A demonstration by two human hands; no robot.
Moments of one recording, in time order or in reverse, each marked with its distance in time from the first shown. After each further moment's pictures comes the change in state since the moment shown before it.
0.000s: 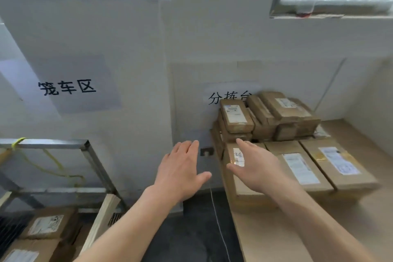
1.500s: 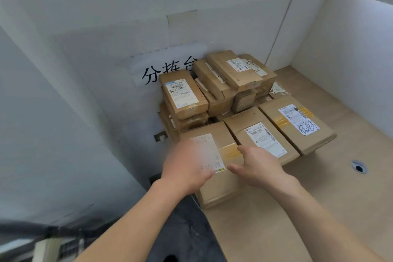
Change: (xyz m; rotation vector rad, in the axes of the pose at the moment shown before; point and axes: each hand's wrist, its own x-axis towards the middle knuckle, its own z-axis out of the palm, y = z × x) left_hand 0.150 0.066 0.136 -0.031 -0.369 0.224; right_hand 0.051 0.146 0.066 0.026 -0.161 0.478
